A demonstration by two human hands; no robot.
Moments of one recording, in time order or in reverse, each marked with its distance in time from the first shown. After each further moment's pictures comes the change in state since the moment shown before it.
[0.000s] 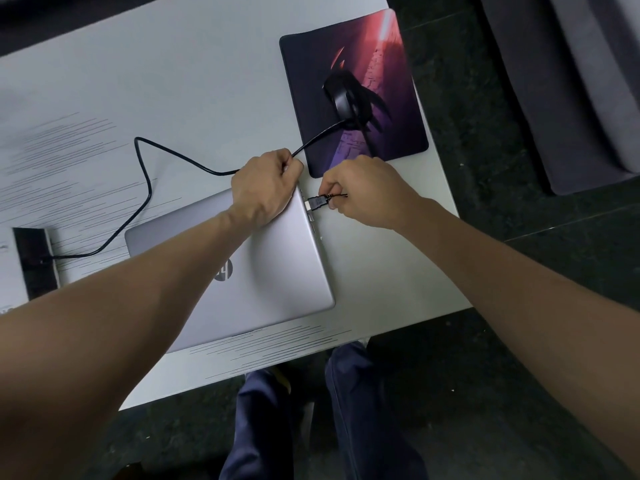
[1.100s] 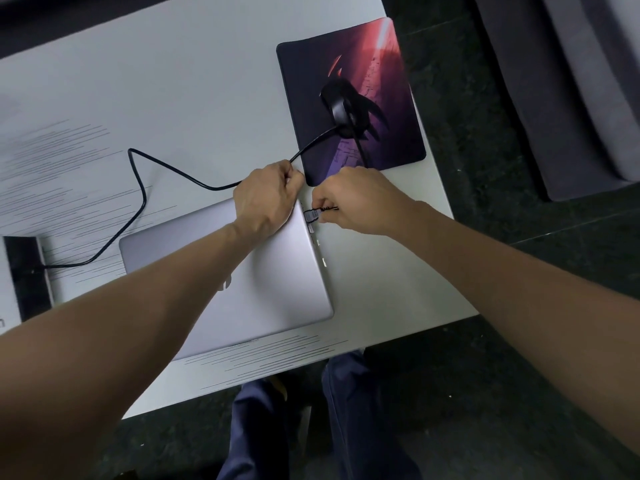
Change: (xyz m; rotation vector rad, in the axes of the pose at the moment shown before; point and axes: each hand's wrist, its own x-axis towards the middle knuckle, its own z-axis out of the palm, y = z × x) left_hand 0.000 0.003 0.011 0.020 -0.001 -0.024; right_hand 0.013 0.004 0.002 -0.187 -0.087 -0.155
